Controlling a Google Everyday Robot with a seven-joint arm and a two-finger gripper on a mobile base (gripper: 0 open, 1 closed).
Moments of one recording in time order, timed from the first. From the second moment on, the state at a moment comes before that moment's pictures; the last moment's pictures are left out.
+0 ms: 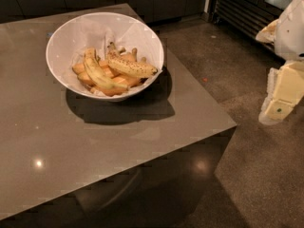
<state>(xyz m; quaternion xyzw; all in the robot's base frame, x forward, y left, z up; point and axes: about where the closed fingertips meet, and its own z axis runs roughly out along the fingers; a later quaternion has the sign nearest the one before) 0.438 -0.217 0.976 -0.60 0.78 -0.03 0.16</state>
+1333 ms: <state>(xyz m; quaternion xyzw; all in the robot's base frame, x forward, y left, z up) 0.470 -0.188 0.969 -0.65 0.75 -0.07 0.11</state>
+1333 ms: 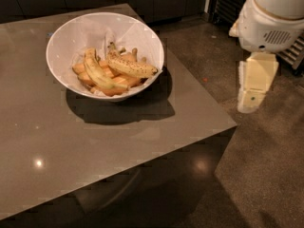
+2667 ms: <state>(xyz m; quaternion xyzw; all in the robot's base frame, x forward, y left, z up) 0.507 -0.141 0.986 -0.67 0.73 -0.04 0.14</state>
